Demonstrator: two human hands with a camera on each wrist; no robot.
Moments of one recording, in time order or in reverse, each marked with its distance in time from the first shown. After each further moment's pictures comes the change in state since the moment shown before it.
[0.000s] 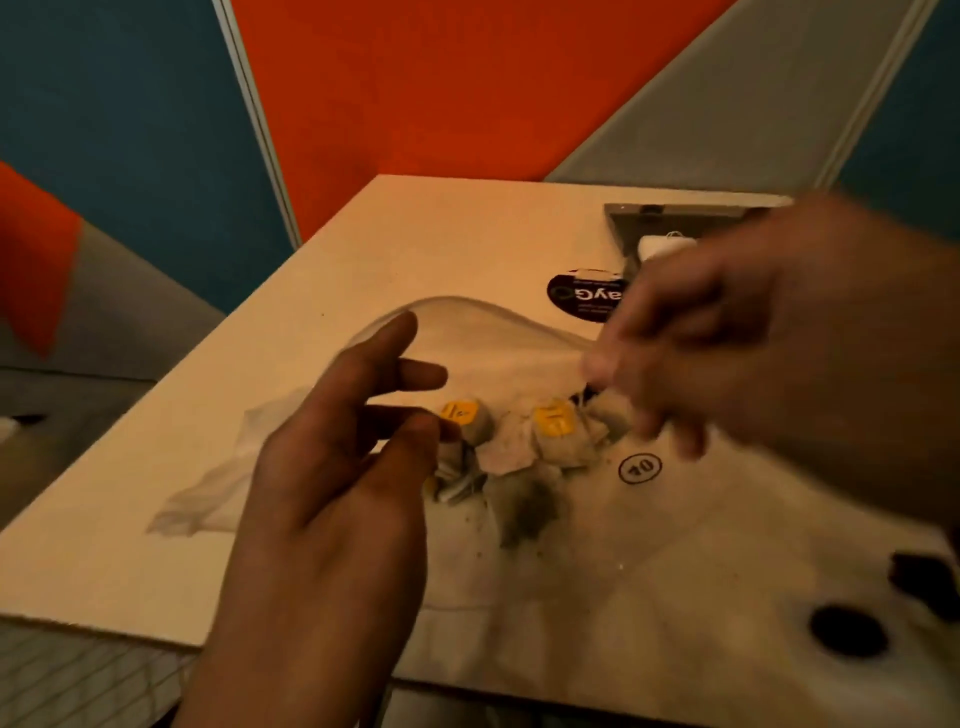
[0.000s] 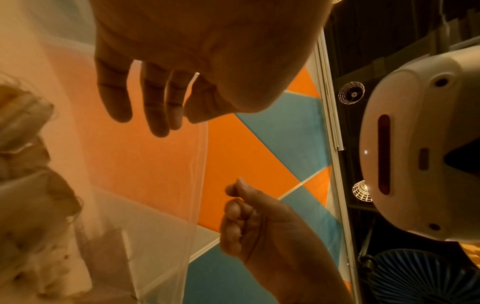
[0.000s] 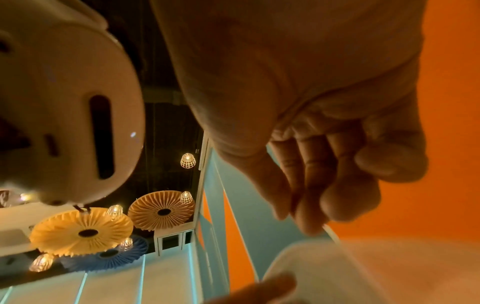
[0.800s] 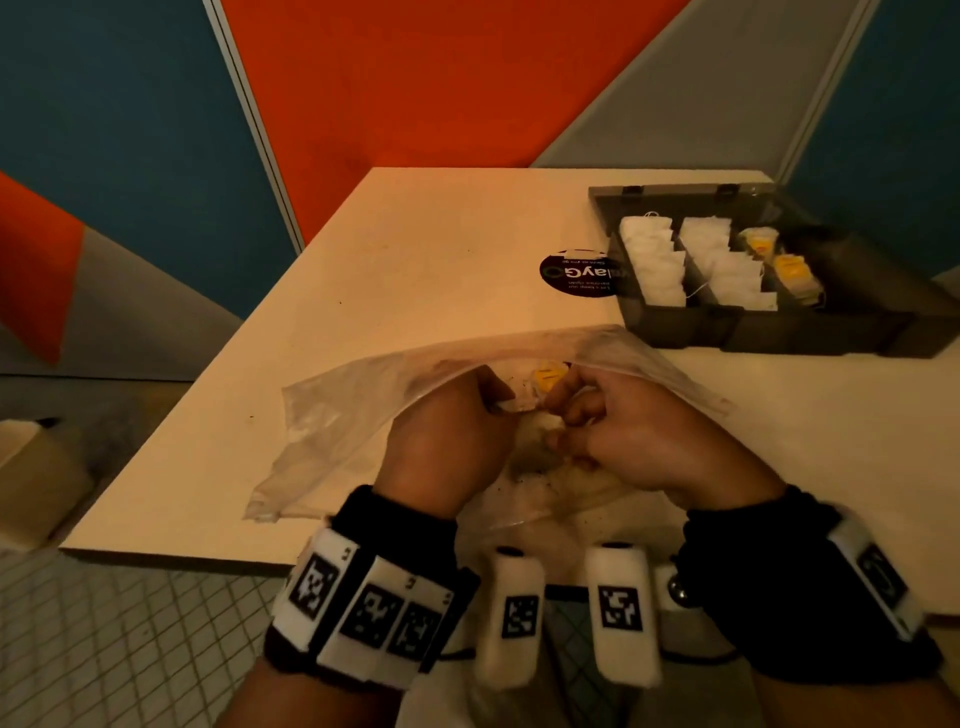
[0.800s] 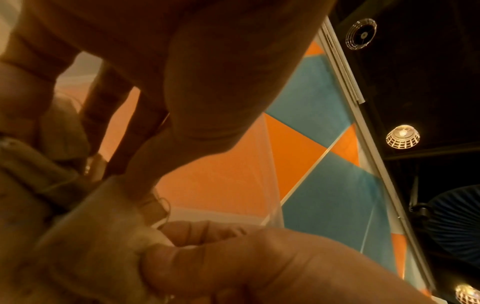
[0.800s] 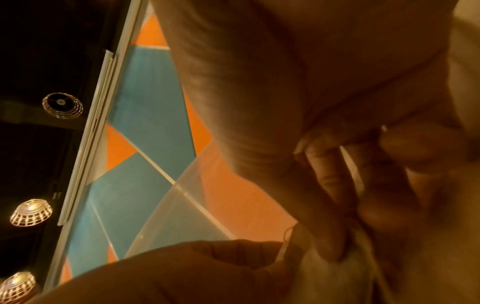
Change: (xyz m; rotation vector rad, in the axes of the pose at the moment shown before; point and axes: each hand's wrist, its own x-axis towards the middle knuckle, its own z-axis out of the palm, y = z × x) left_hand 0.034 -0.039 0.014 0.877 -0.305 -0.064; right_hand 0.016 0.057 0.084 0.285 0.038 0.383
